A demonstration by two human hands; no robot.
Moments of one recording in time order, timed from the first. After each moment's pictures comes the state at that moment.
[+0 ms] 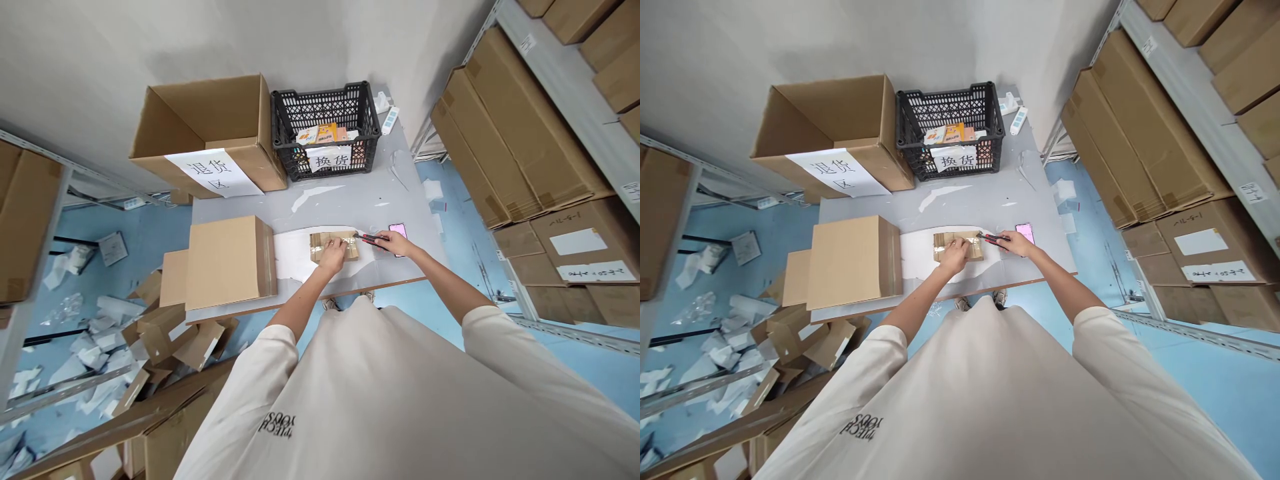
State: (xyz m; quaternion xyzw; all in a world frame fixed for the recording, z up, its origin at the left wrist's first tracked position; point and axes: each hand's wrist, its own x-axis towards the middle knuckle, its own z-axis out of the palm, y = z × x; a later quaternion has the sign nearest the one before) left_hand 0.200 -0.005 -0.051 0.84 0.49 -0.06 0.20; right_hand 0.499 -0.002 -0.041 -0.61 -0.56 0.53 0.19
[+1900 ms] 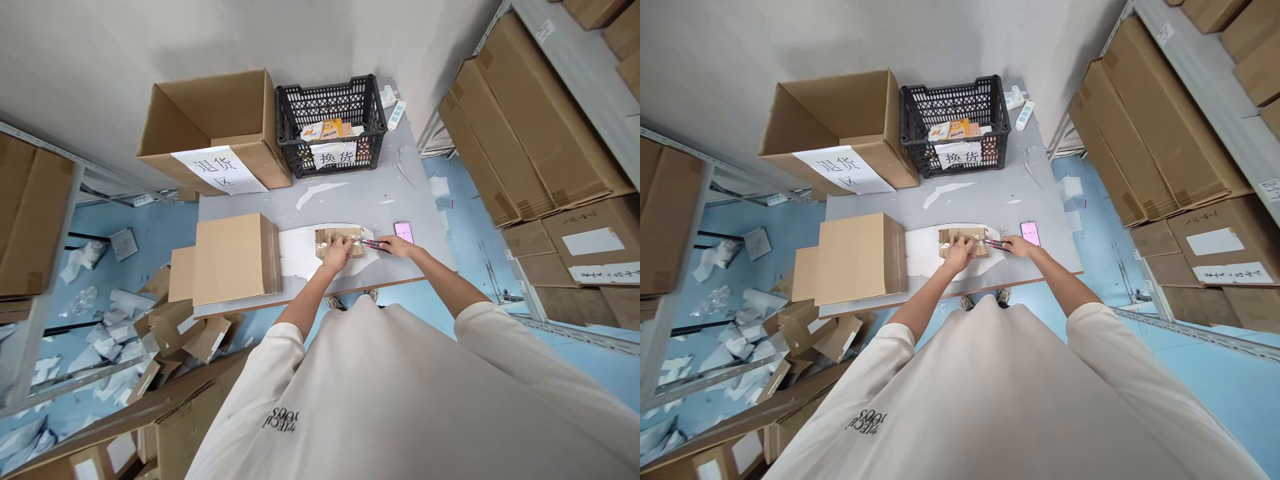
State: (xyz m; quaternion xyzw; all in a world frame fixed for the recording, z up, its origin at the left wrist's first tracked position) left_hand 0.198 -0.009 -0.052 0.84 0.50 -0.07 0.21; right_hand 0.502 0.002 -0.050 -0.57 -0.66 0.49 0.01
